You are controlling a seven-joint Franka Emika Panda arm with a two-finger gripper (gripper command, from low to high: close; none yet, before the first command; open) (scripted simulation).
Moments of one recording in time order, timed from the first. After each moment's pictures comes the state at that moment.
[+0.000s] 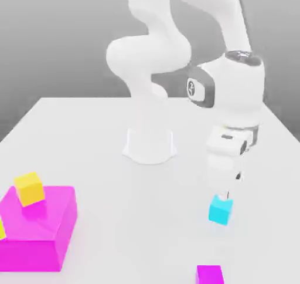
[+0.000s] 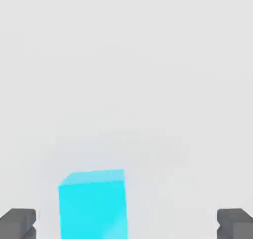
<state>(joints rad) 0.42 0.06 0.09 -2.86 -0.03 2.92 0.25</state>
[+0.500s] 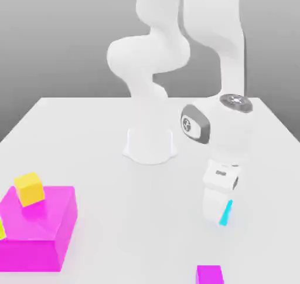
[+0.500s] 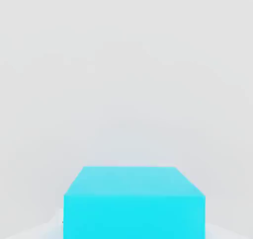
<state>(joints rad) 0.48 0.22 0.03 -2.83 -0.08 3.05 0.28</state>
